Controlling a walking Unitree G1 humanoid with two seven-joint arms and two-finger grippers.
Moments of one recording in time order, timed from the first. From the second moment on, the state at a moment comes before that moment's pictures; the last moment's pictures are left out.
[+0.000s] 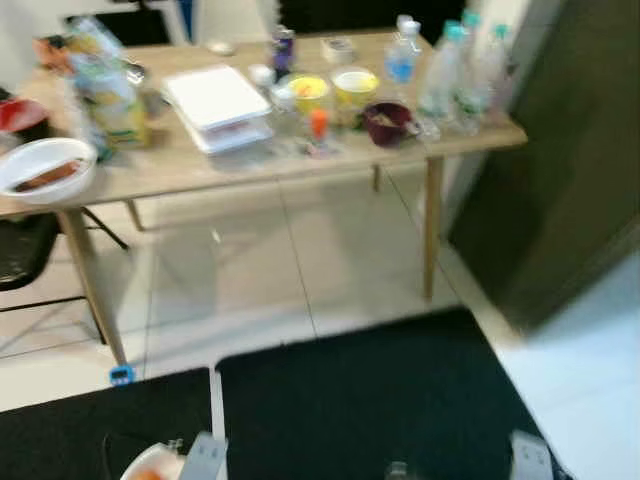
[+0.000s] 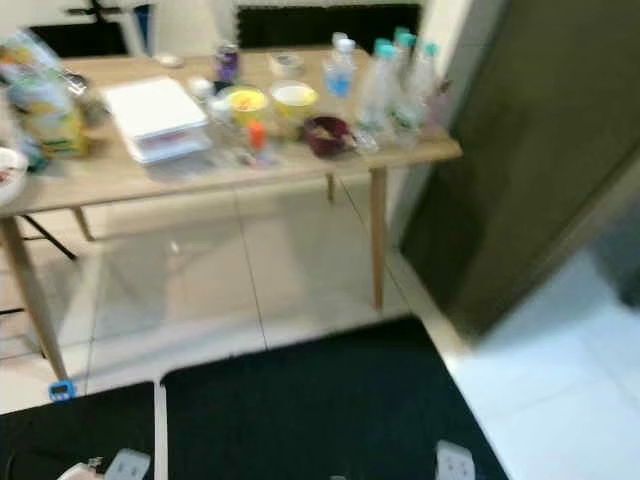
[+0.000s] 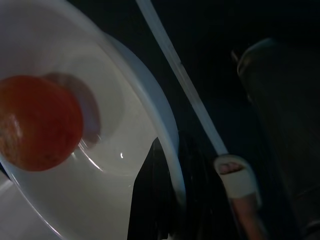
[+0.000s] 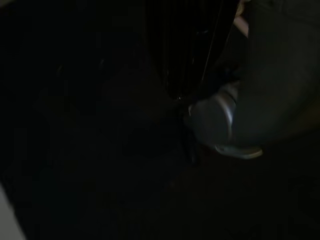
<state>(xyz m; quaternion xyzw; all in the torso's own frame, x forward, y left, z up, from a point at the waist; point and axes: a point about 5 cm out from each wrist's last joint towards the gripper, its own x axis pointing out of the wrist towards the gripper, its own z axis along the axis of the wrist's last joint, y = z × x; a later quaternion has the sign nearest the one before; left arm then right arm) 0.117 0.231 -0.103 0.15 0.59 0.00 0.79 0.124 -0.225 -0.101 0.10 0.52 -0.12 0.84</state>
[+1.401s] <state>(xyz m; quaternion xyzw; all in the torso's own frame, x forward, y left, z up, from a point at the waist) 0.125 0.224 -0.102 0.21 0.58 -0.06 0.79 0.124 -0.226 -0.101 0.10 0.52 -0.12 0.84</state>
